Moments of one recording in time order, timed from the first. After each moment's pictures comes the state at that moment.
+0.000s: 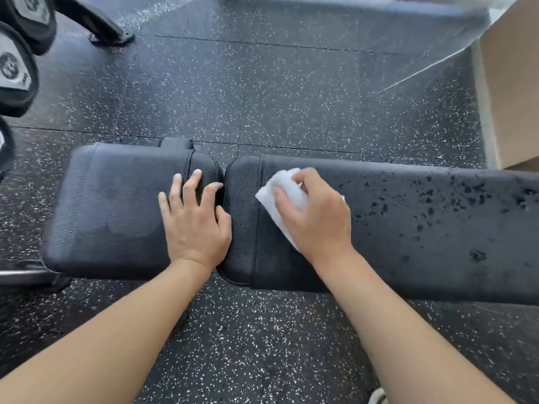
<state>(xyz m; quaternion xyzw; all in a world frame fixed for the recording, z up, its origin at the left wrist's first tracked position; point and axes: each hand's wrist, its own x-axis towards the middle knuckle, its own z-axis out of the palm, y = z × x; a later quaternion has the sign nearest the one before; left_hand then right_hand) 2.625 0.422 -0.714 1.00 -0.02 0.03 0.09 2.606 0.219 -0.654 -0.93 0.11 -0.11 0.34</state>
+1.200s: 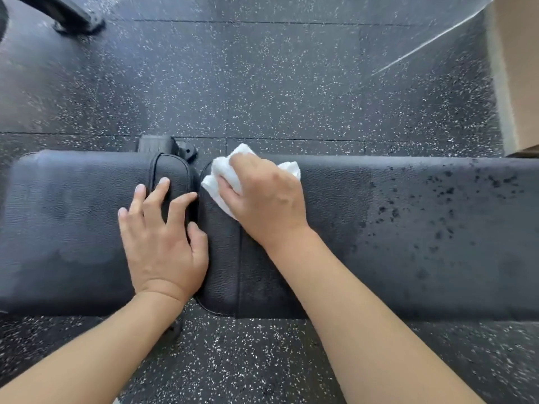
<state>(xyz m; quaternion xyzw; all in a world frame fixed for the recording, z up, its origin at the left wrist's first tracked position) 2.630 0.425 -0.729 0.99 -0.05 0.08 0.08 2.673 0.248 -0.709 -0.95 -0.02 -0.16 0.25</state>
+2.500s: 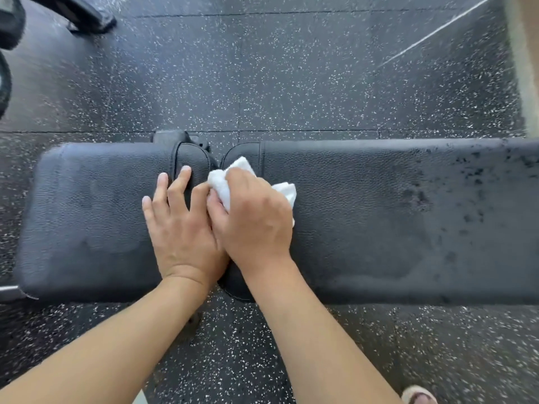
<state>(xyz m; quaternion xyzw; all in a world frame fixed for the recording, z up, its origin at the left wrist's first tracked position) 2.630 0.427 -0.738 0.99 -0.02 0.07 0.08 2.637 0.319 -0.711 -0.94 0.09 -0.19 0.27</state>
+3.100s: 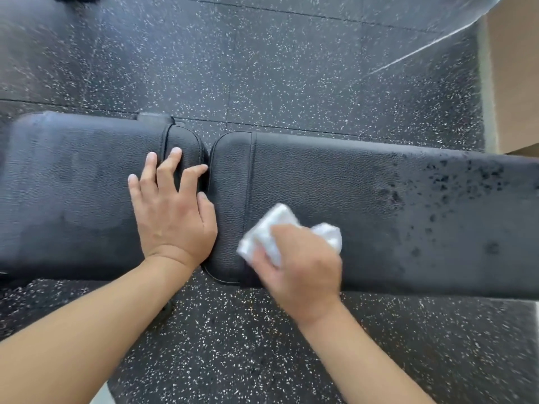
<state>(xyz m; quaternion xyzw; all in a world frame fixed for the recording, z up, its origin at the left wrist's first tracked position) 2.628 0.425 -0.729 0.99 -0.03 0.06 0.09 2.540 0.245 -0.710 -0.95 0.00 -0.21 0.23</state>
